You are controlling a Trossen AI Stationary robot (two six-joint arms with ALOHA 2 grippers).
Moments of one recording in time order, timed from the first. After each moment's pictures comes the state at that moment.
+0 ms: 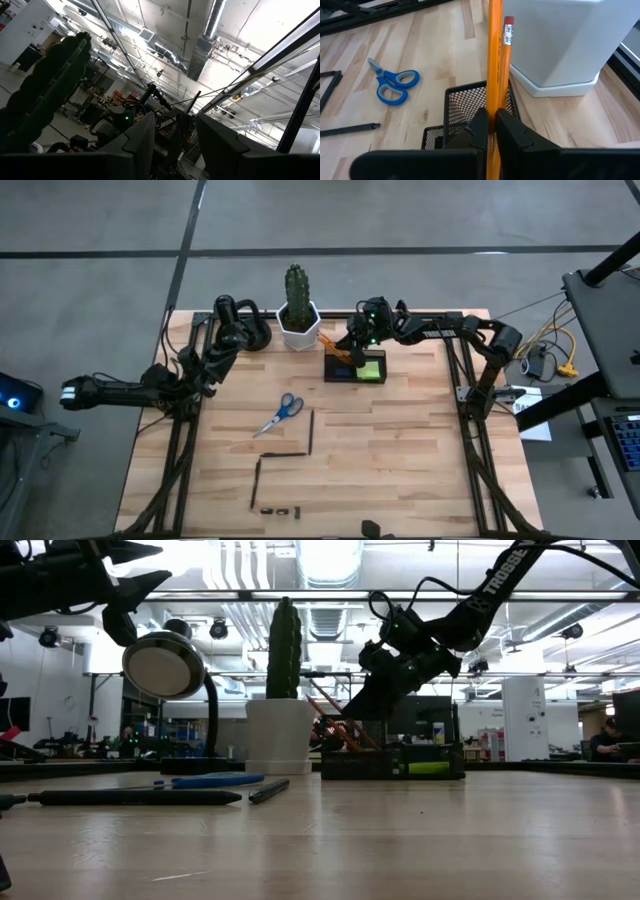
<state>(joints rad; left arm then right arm) 0.02 0.33 0.03 0.78 -0.35 -0.46 -0.60 1.79 0.98 0.19 -0.55 -0.09</state>
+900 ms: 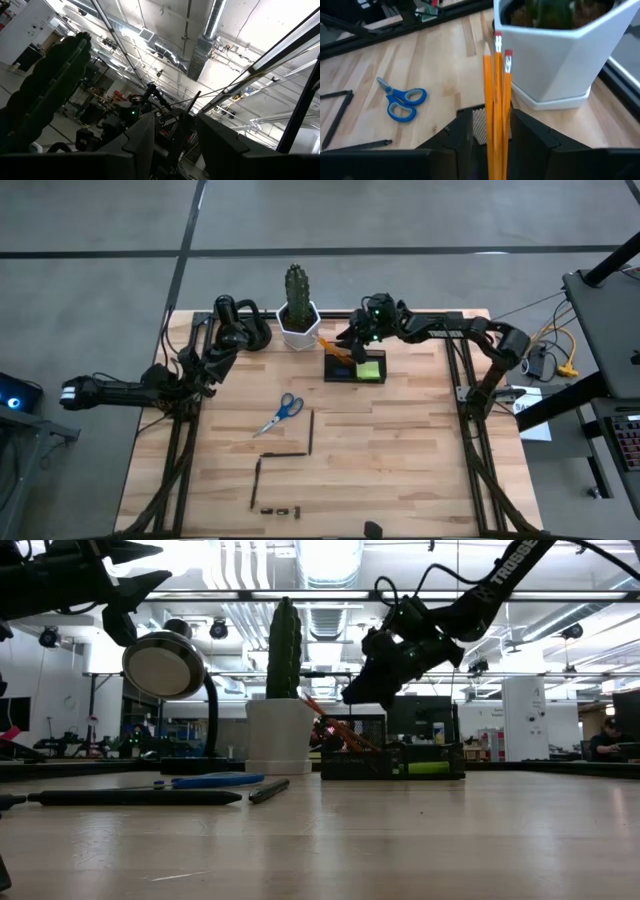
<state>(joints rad) 0.02 0.33 0.03 0.78 -0.35 -0.46 -0.60 1.73 0.98 0.19 -0.55 -0.02</state>
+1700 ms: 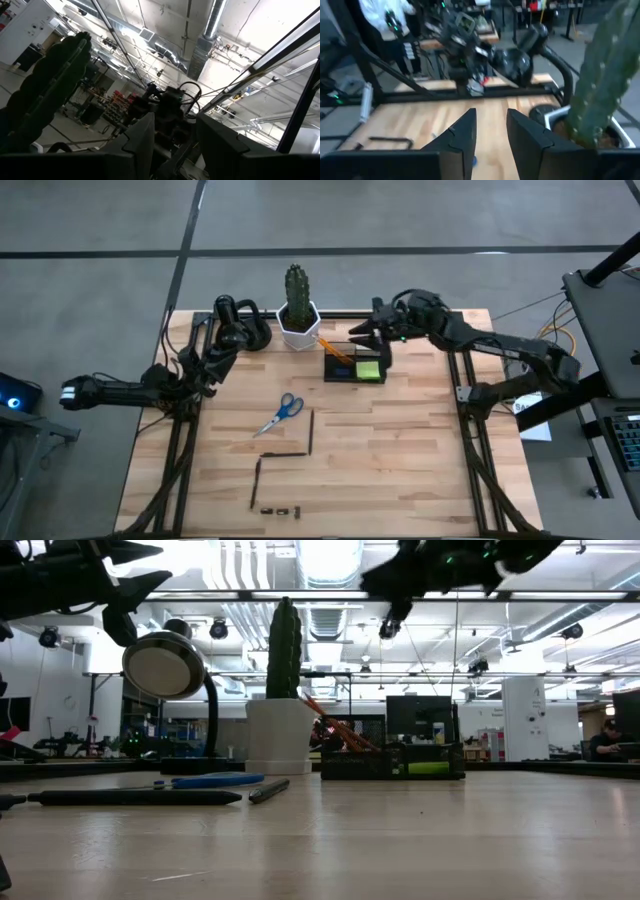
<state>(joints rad) 0.02 0.33 0.03 0.78 -0.35 -0.46 -0.49 1.29 0.93 0.19 -0.55 0.03</state>
